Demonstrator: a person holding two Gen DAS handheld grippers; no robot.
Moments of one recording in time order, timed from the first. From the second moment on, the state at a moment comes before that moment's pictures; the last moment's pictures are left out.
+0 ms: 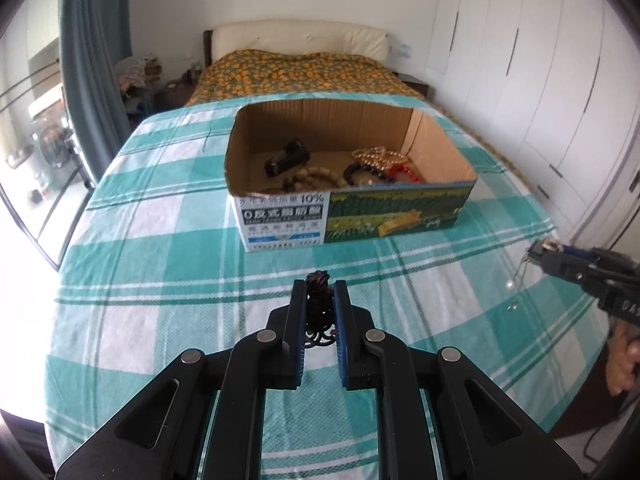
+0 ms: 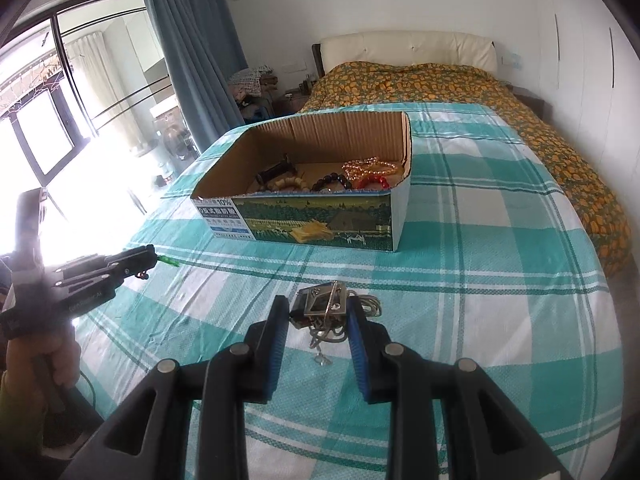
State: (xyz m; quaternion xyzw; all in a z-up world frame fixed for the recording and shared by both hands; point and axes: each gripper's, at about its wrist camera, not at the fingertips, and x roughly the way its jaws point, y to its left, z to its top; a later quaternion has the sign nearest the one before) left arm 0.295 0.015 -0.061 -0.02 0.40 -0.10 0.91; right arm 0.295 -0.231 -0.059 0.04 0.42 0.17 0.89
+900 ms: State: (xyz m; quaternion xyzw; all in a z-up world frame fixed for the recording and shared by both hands) left arm 0.483 -0.008 -0.077 -0.04 0.46 -0.11 0.88; right arm 0.502 -0.194 -0.074 0.01 0.48 0.16 0.86
